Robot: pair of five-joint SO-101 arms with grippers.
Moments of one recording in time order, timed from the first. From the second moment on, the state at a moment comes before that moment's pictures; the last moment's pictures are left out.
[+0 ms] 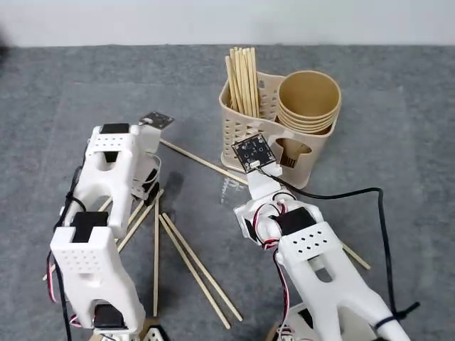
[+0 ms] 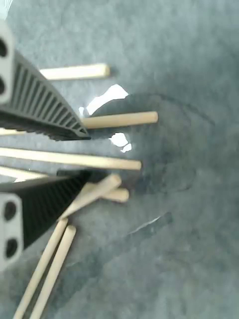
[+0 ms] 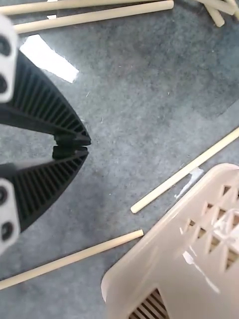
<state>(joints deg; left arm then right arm) -4.7 28.3 3.4 79.6 -18.2 -25.5 -35.0 57.7 46.2 1.2</state>
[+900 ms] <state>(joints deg) -1.1 11.8 -10.9 94.5 -22.7 -25.5 -35.0 57.7 46.2 1.2</state>
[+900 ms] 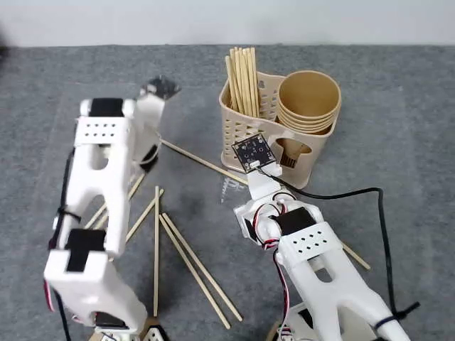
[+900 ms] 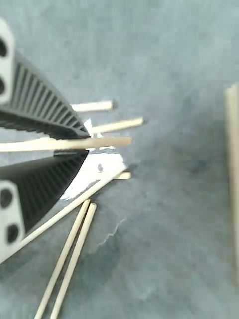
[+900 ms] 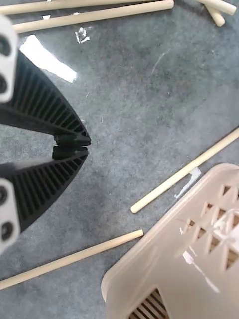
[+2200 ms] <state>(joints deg) 23.8 6.2 -42.2 53.8 3.7 -25.5 -35.0 57.7 46.9 1.2</state>
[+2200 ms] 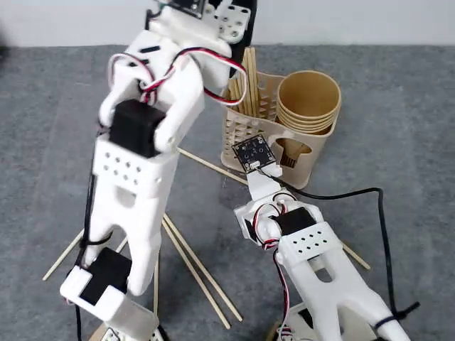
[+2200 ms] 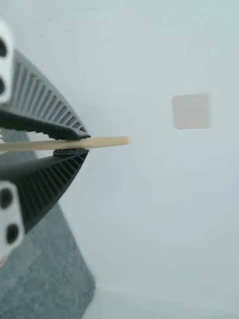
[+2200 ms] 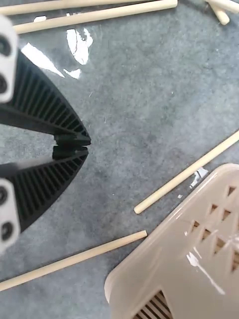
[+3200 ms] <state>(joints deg) -5.9 4.3 -32.2 94.5 -17.8 -25.5 -35.0 57.7 46.9 1.2</state>
